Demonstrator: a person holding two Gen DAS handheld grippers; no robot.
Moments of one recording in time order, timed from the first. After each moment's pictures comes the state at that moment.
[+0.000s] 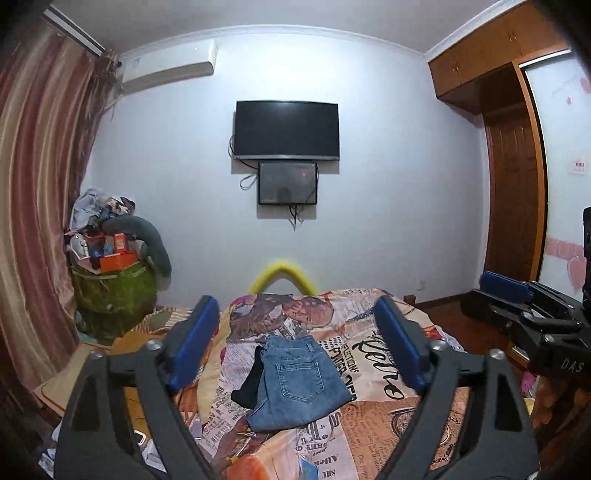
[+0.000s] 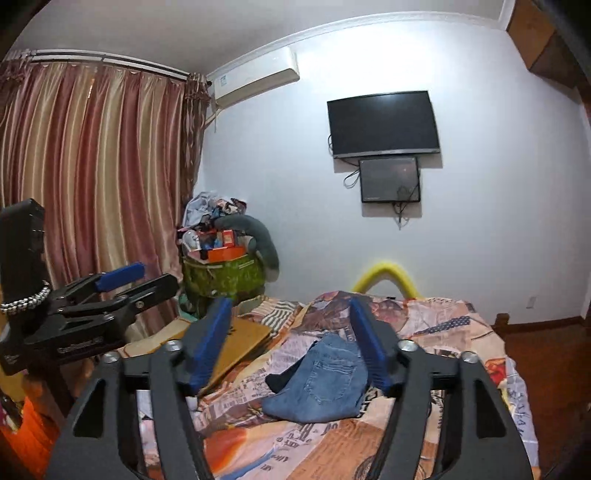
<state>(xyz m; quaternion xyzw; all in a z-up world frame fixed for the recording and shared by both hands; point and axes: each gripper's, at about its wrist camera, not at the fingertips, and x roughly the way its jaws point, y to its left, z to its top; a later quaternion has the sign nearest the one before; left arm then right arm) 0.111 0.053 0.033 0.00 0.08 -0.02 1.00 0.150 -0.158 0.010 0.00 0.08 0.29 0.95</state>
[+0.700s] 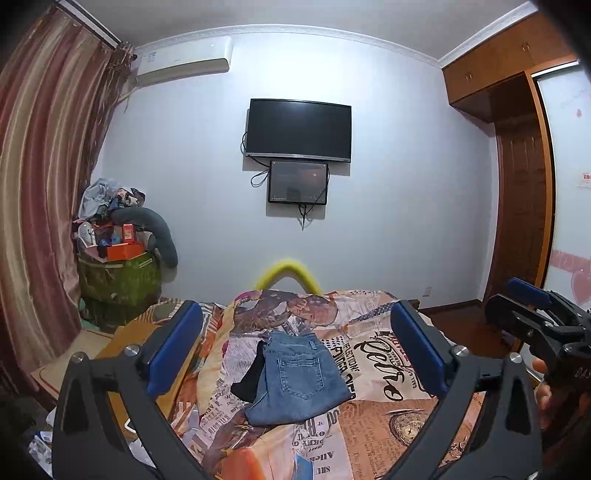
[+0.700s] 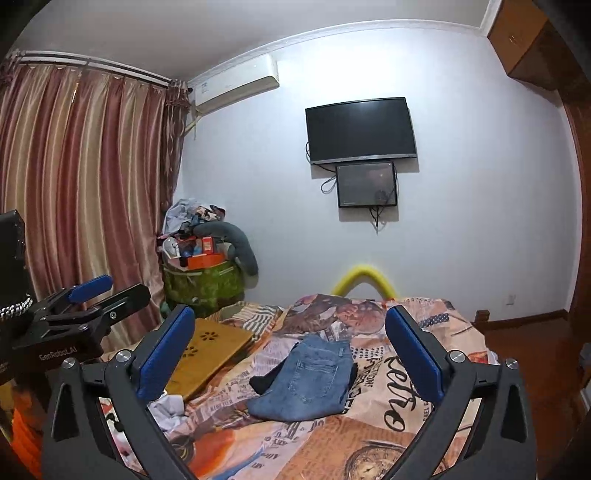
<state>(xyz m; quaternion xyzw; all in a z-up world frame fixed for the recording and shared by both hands) 0.104 0.058 0.023 -0.02 0.08 -0.01 1.00 0.145 -0.170 0.004 0.01 0.07 0.25 0.97</state>
